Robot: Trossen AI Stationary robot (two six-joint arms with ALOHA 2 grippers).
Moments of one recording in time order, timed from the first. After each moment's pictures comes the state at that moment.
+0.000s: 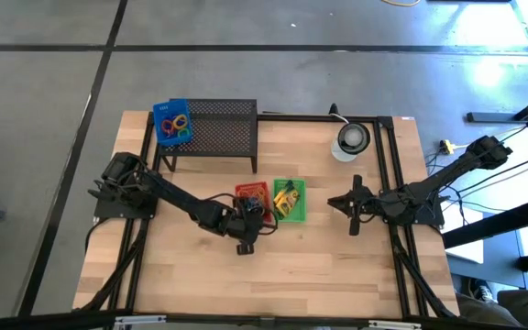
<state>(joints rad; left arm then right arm) -0.33 1.83 1.08 -0.30 -0.38 -0.35 0.52 0.68 0.02 0.40 0.64 0.30</state>
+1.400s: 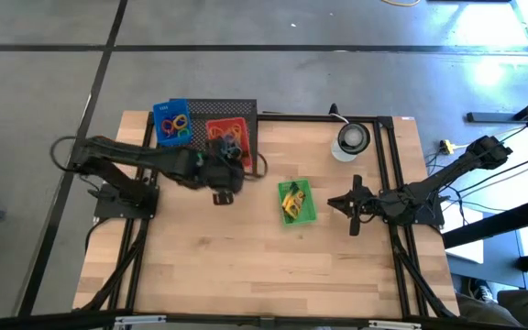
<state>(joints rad) -0.13 1.51 1.50 -1.18 -0.58 -0.12 0.52 0.68 0.02 0.40 0.64 0.31</state>
